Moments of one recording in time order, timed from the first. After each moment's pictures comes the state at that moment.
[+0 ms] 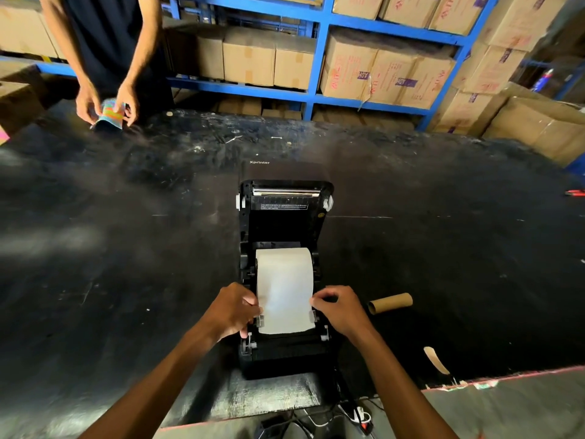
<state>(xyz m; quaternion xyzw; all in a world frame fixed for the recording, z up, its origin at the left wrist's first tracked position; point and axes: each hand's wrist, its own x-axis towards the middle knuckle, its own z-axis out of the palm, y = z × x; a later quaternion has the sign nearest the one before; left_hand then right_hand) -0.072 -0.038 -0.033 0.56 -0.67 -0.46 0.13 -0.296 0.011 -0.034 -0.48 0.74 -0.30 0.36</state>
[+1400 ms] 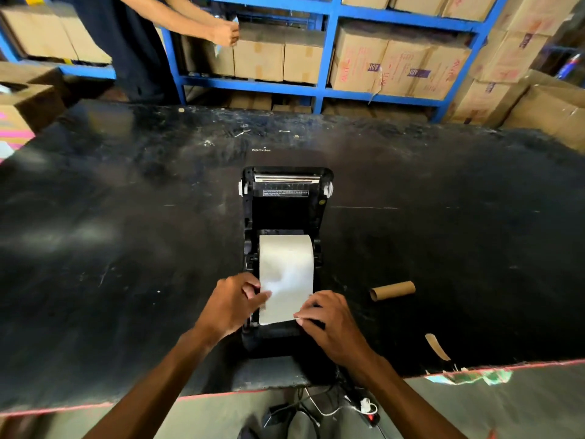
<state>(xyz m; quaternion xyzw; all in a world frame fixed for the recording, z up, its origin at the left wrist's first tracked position) -0.071 -0.004 -0.030 0.56 -0.70 -0.37 0.23 -0.282 0.065 -0.049 -0.76 0.58 -0.26 0.16</state>
